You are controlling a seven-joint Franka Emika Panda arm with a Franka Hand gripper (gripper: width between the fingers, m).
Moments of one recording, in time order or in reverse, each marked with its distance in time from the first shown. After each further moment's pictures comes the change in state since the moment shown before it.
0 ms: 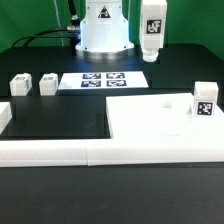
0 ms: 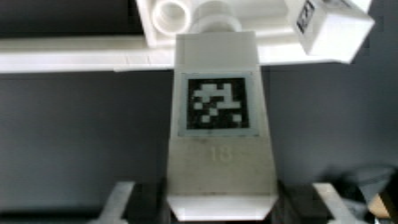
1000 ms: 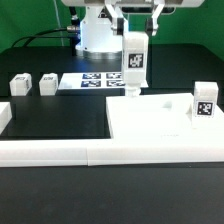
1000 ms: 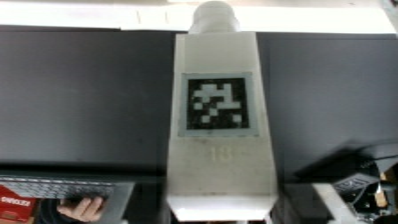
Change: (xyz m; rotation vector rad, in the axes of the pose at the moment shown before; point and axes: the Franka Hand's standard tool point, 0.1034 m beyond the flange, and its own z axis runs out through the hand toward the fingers) arm -0.011 0.032 0.052 -0.030 0.141 -0.073
